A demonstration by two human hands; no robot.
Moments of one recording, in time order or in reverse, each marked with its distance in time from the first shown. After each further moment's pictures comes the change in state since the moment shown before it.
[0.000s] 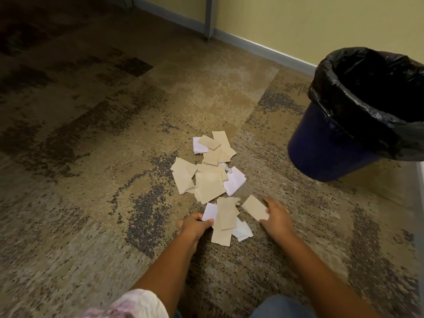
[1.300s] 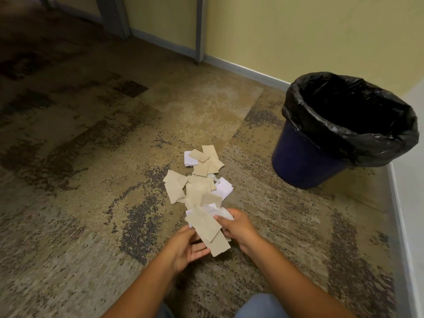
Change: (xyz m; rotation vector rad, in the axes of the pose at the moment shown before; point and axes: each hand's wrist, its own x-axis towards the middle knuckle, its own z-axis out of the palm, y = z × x) left_hand -0.055 0.000 -0.011 -0.396 -0.310 -0.025; right_hand -0.057 -0.071 -0.010 0.988 -0.315 0.088
